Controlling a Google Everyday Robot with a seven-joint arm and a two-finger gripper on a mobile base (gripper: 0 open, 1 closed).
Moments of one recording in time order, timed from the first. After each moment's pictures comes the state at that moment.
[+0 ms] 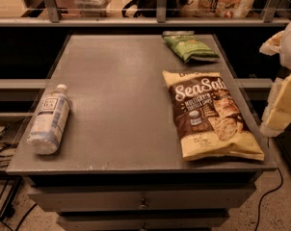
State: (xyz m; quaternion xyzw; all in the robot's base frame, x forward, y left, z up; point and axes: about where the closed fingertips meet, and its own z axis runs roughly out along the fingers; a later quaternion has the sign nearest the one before) arm 0.438 -0.217 0.976 -0.60 0.78 -0.03 0.16
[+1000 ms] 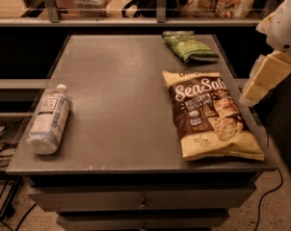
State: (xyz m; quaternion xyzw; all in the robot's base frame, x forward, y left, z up) arm 0.501 -0.211 0.988 -0.56 0.79 -0.06 0.23
